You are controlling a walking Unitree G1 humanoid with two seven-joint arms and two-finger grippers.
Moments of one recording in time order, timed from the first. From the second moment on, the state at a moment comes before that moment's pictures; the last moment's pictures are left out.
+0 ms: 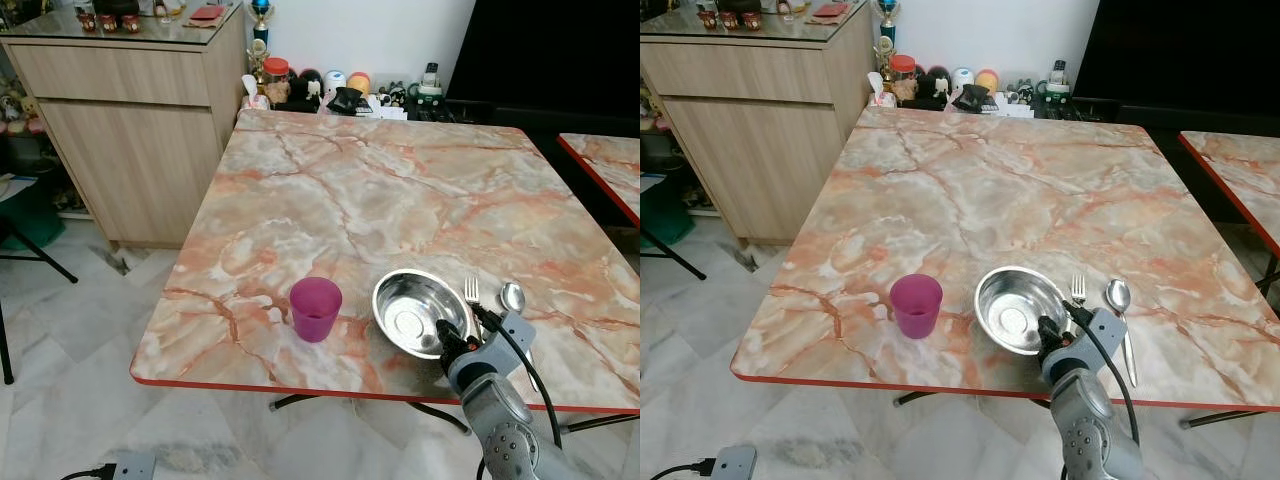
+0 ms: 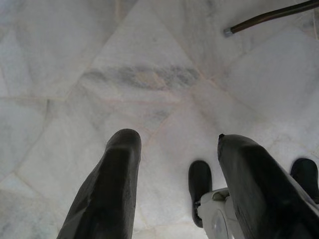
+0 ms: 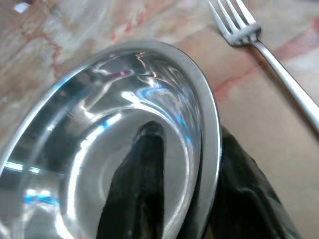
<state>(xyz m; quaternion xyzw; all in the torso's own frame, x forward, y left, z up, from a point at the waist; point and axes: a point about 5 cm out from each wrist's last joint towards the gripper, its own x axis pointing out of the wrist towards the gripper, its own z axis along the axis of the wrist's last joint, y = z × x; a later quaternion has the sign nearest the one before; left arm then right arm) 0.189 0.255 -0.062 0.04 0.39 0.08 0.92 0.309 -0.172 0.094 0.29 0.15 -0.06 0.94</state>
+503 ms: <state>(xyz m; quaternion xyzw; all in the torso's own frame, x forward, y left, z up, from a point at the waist) 0.190 0.254 -0.062 0.05 0.39 0.08 0.92 0.310 -0.183 0.112 0.33 0.04 -0.11 0.94</state>
